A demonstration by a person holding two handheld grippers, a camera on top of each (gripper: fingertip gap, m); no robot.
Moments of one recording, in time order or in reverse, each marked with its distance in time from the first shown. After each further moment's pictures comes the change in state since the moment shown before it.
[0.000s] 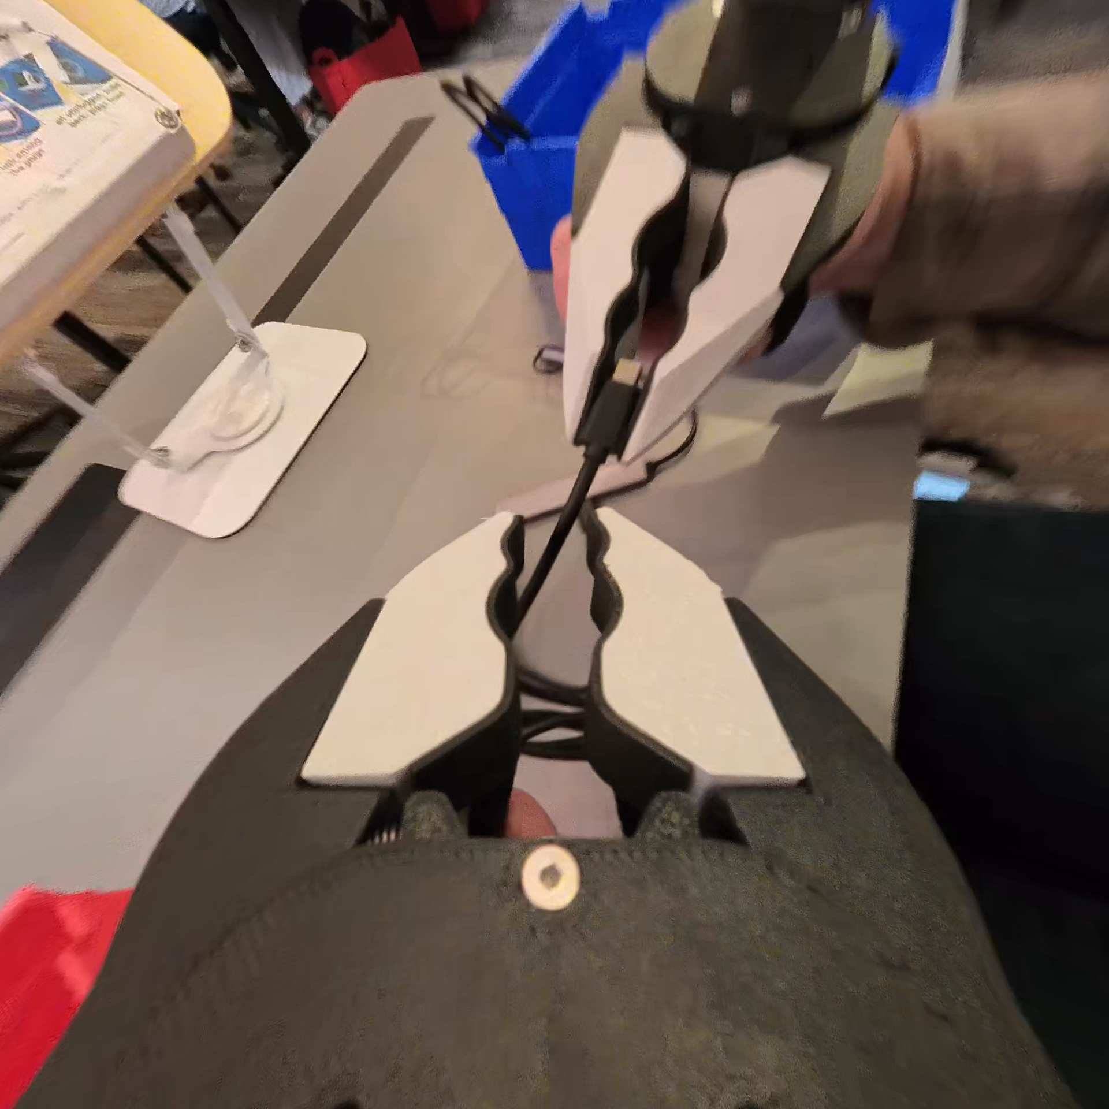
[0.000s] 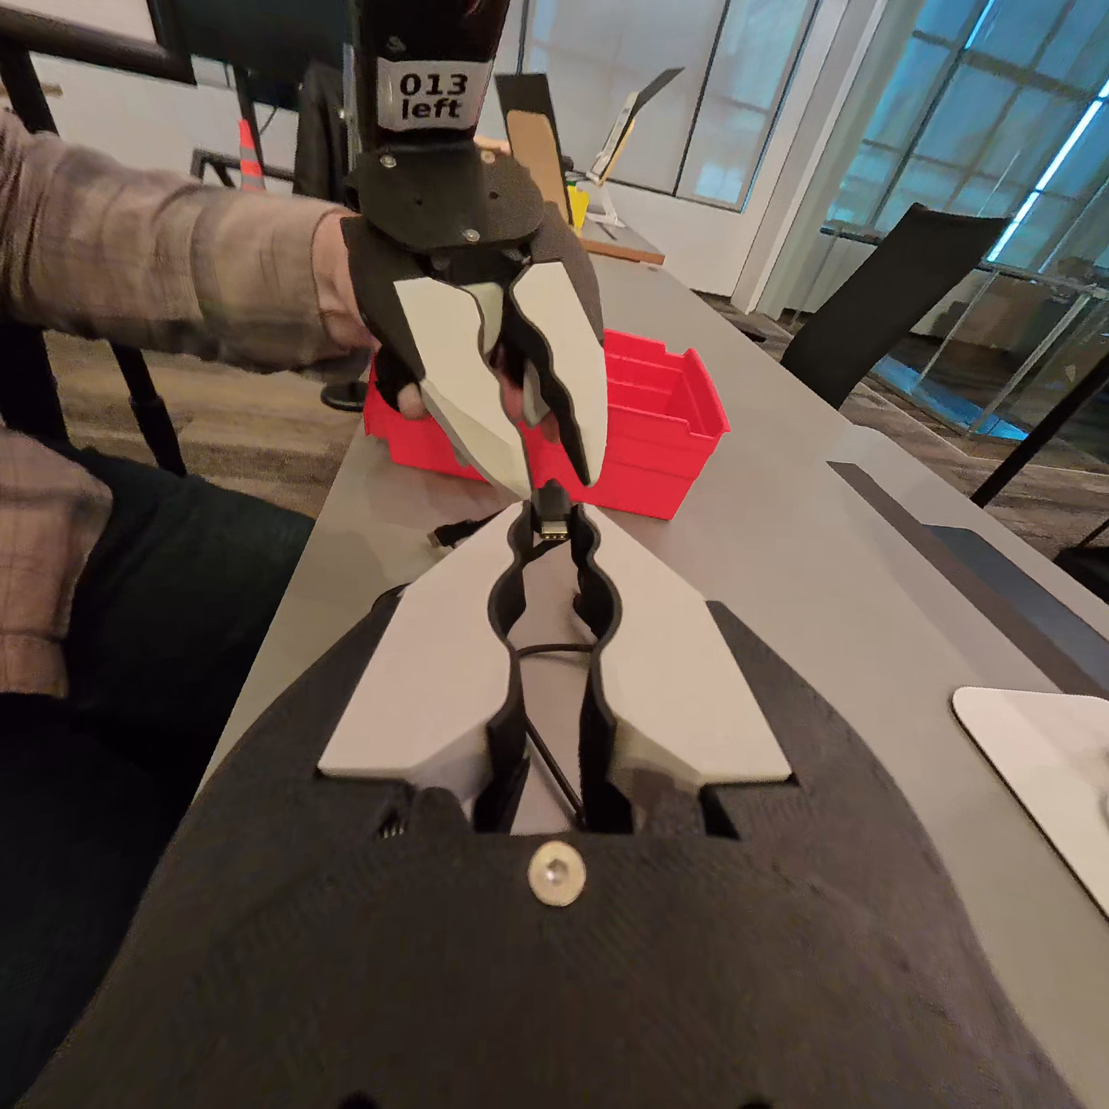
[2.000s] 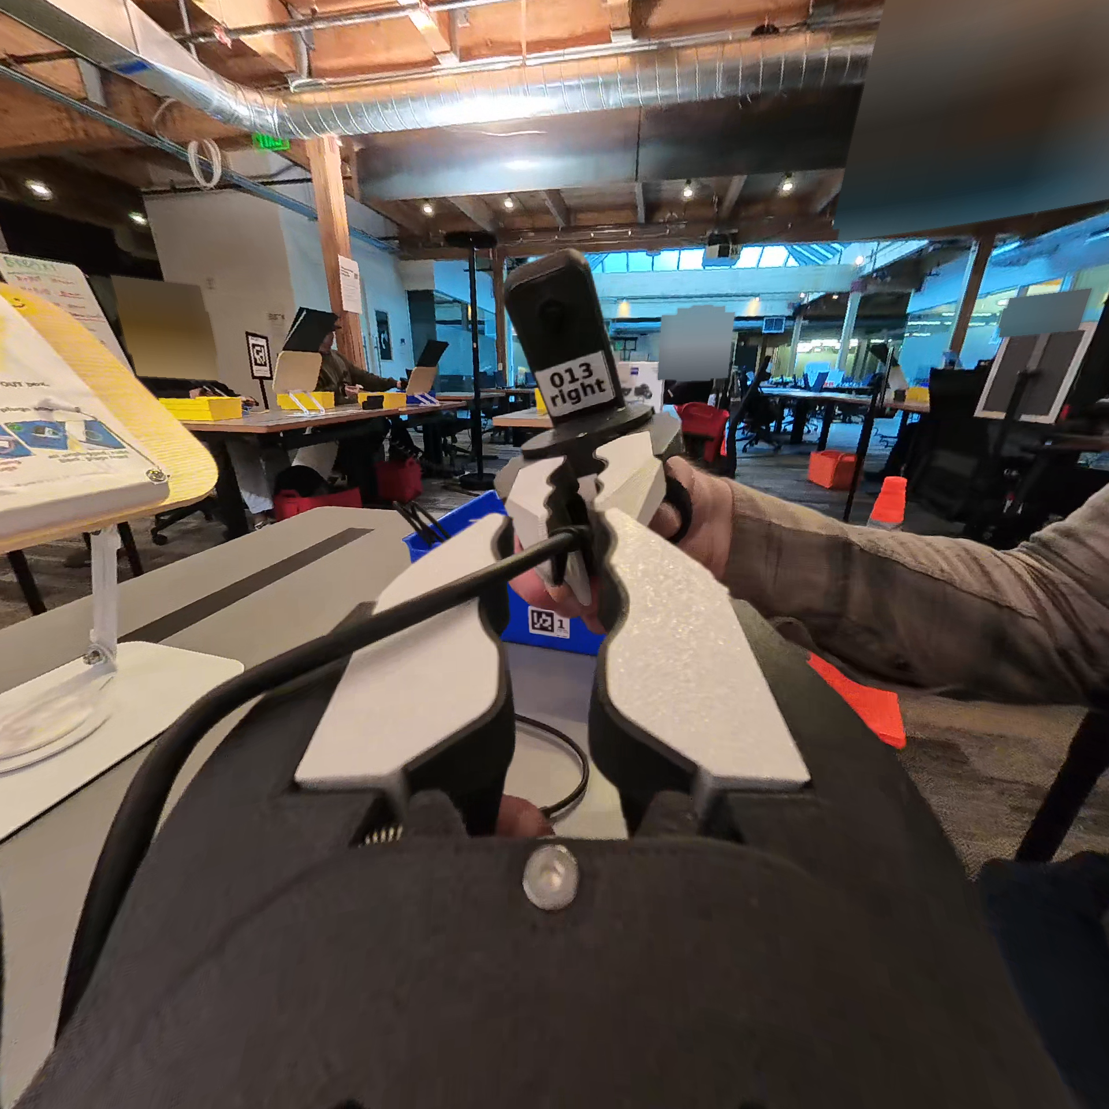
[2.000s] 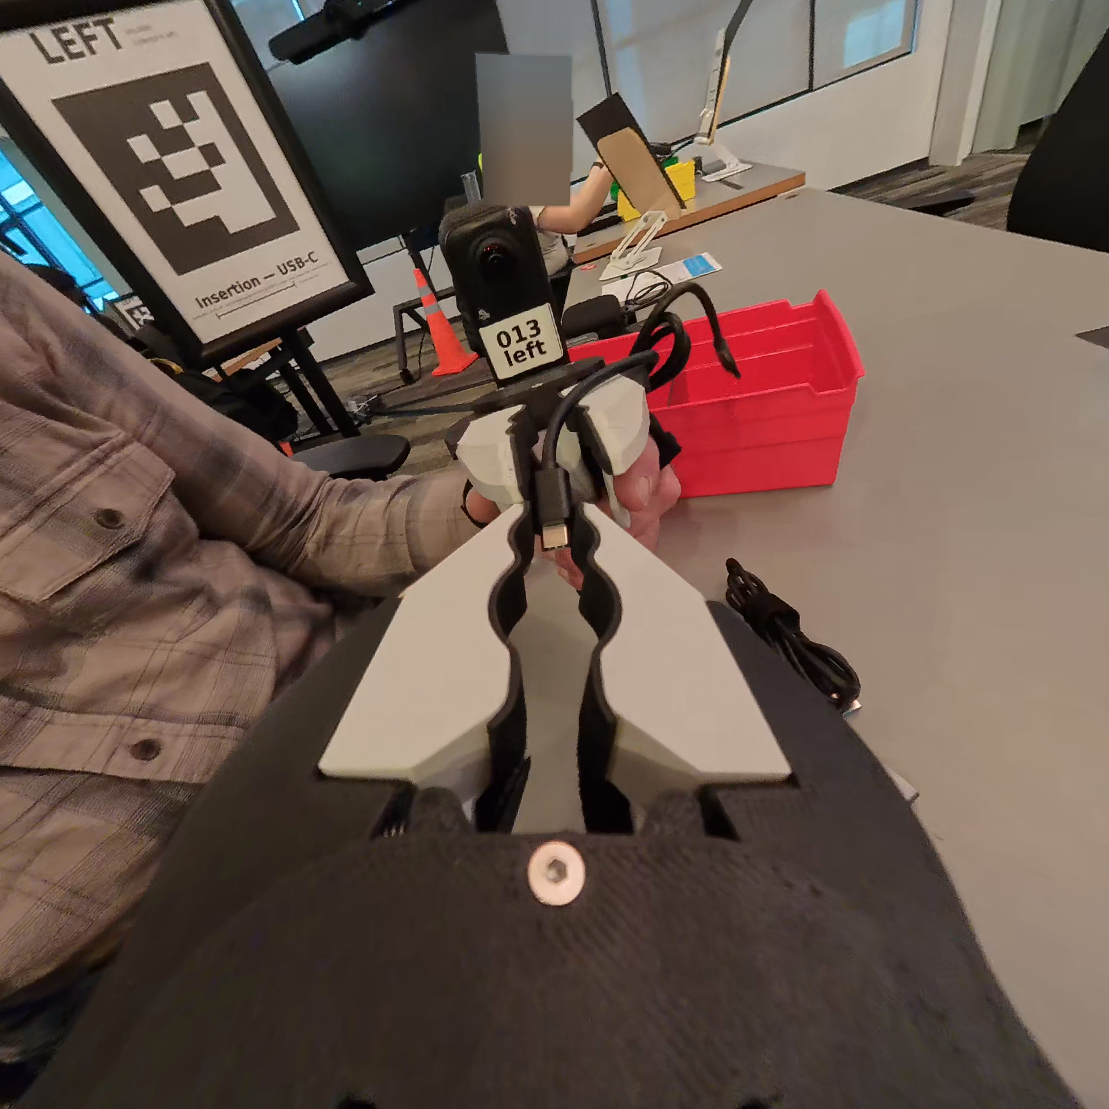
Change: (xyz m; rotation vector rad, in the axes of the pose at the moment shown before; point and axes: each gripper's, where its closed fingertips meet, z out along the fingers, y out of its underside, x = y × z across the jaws) left arm 0.015 -0.086 0.004 0.768 0.174 -0.203; right arm -0.006 -0.037 -0.033 0.007 -0.245 0.452
